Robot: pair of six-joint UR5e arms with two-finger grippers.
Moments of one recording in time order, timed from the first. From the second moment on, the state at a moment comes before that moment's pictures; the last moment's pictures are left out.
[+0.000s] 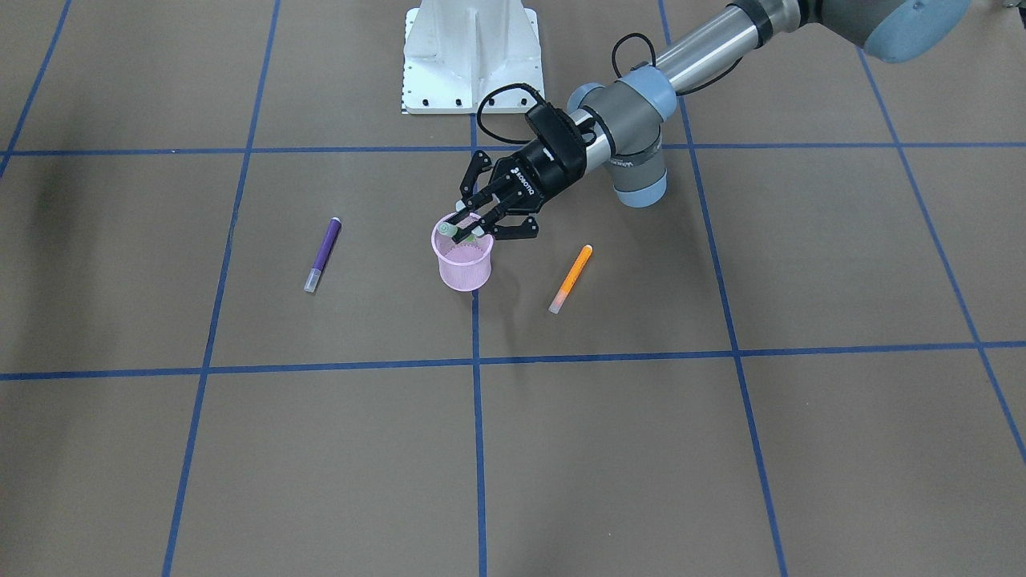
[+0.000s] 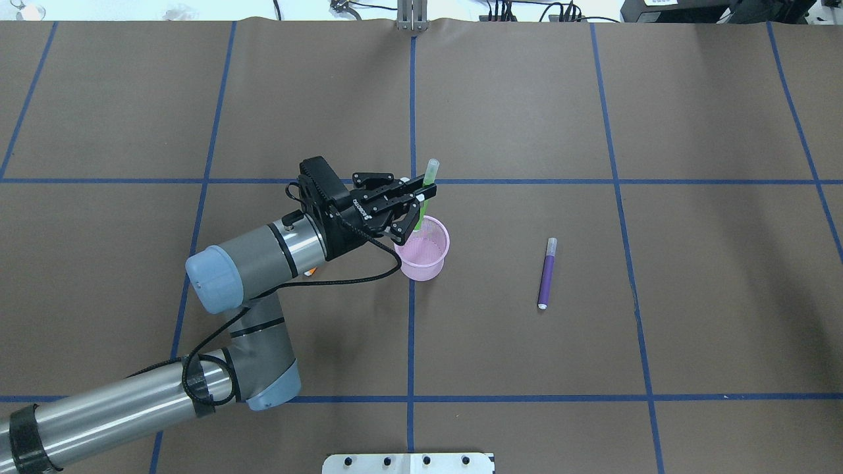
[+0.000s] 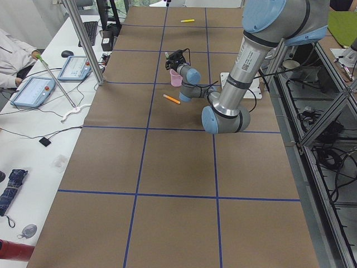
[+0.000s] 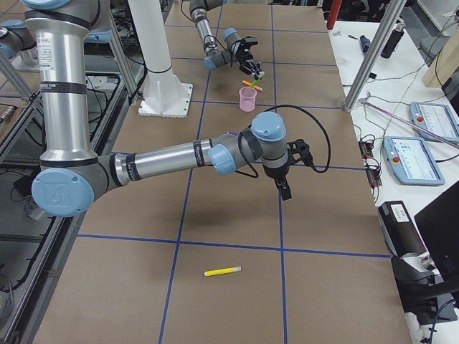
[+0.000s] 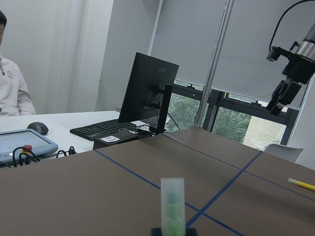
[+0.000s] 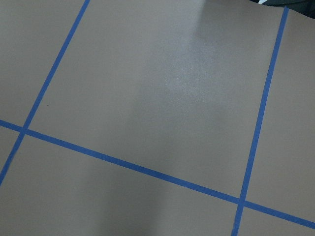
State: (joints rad) left arm -0.41 -2.22 -1.27 -3.28 -1.38 -0.55; right arm 1.44 -1.56 1.79 -1.31 2.30 0.13
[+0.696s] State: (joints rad) left arm -0.36 -2.22 -1.24 -3.29 -1.35 -0.54; right arm 1.44 -1.56 1.79 -1.31 2.30 0.13
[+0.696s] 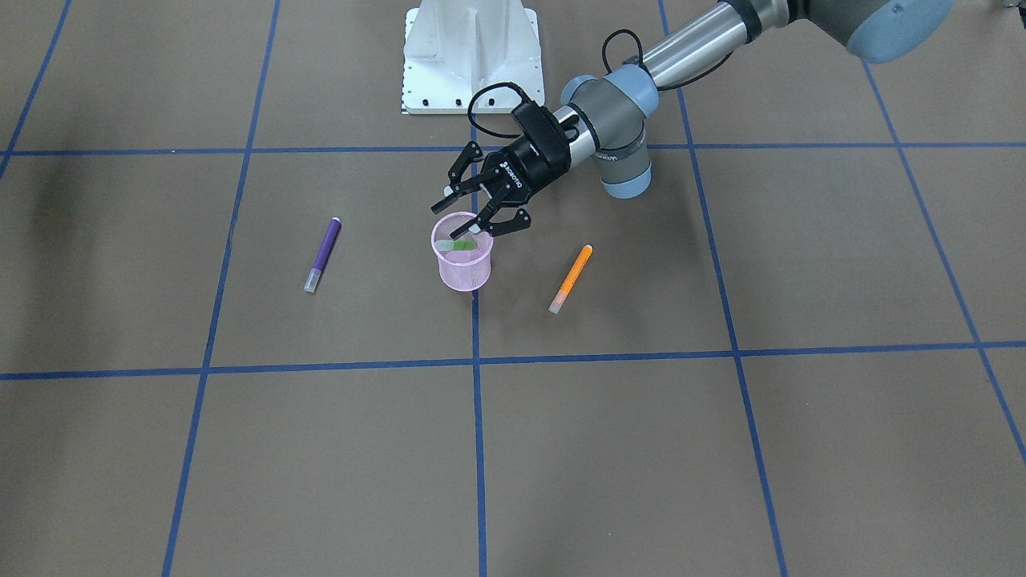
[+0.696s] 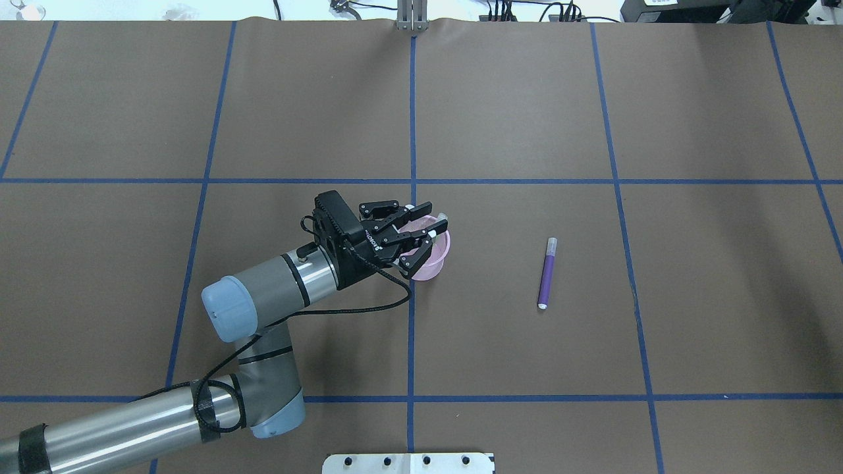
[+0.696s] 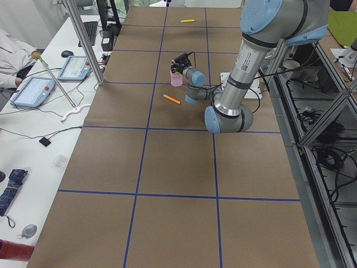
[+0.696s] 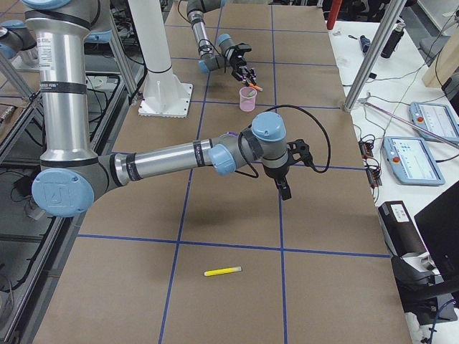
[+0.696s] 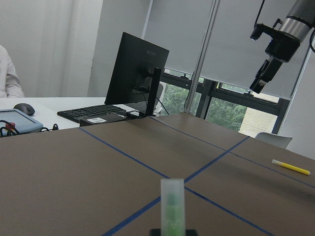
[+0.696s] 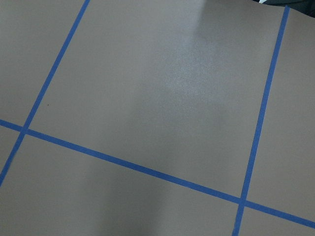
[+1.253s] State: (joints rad) left arm -0.40 -2.23 -1.28 -3.21 -1.36 -0.55; right arm 1.44 -1.56 1.79 -1.31 2.30 0.13
